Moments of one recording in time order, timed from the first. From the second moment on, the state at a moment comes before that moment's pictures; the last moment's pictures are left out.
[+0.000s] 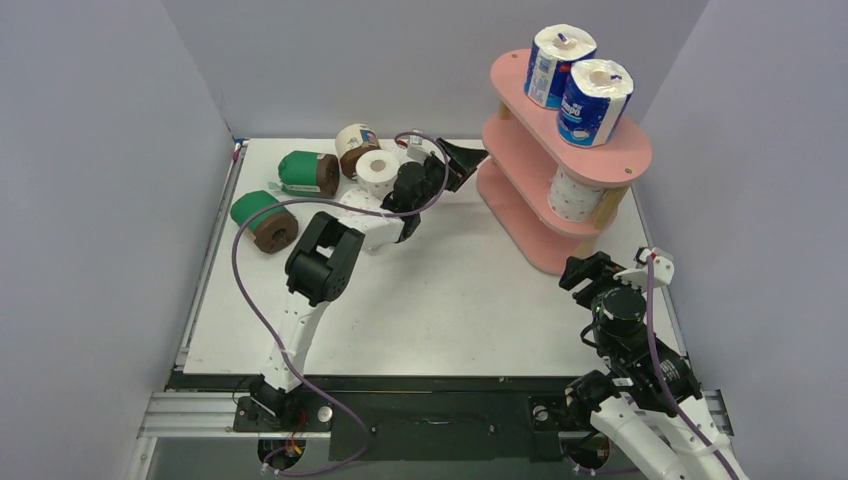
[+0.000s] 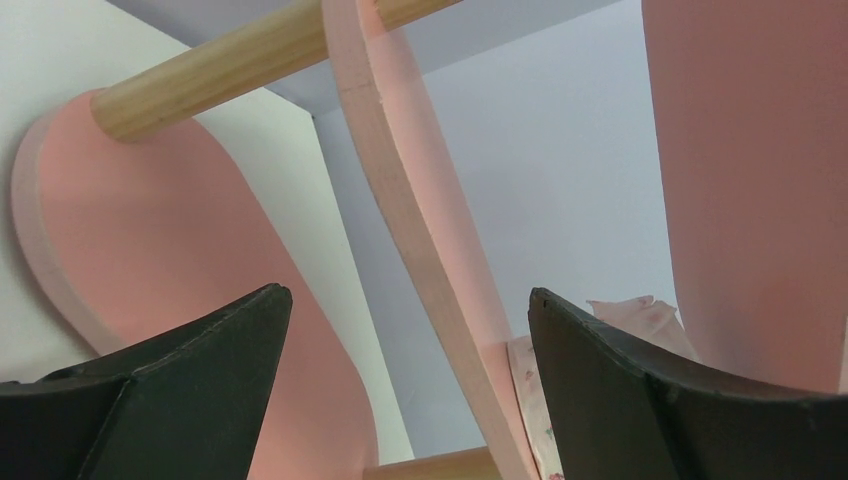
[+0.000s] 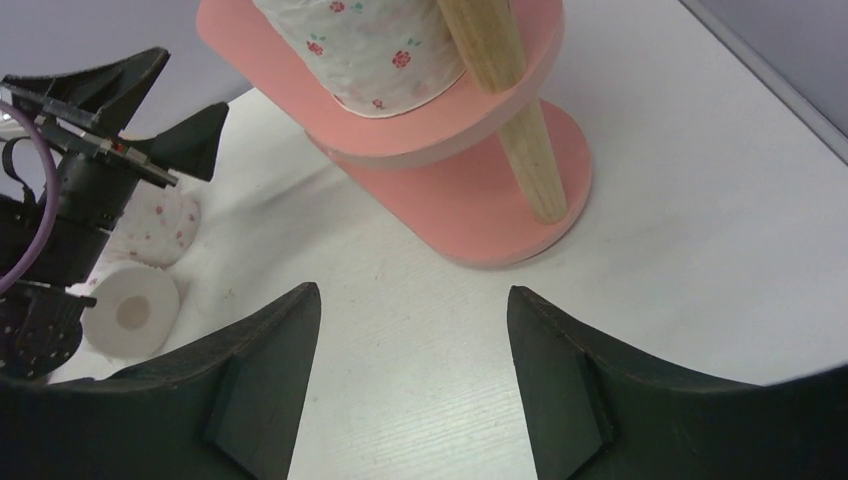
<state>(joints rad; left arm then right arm) -0.59 2.33 1.59 0.86 0.14 -1.27 0.51 0.39 0.68 -0.62 0.65 0.61</state>
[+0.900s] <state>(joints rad) -0.61 2.57 2.02 0.68 0.15 -1.23 0.51 0.33 0.64 -0.64 0.59 0.61</state>
